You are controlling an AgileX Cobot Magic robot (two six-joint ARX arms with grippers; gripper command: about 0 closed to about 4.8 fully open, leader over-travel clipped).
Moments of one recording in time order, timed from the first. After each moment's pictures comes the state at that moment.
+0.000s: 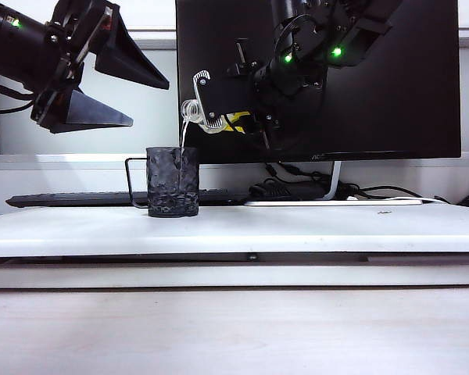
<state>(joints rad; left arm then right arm) -0.30 1.31 0.71 0.33 0.57 -0.17 0.49 2.04 1.57 0.36 -0.07 -1.78</state>
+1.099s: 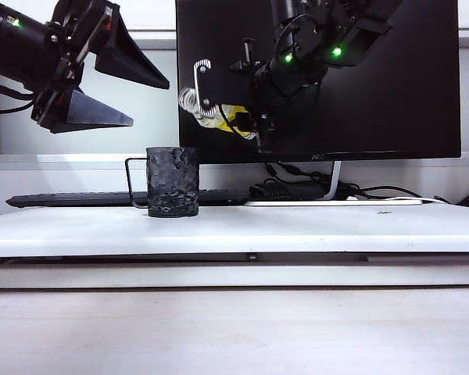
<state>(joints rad) -0.30 1.31 0.71 0.33 0.58 -0.17 0.49 2.04 1.57 0.37 -0.08 -1.55</state>
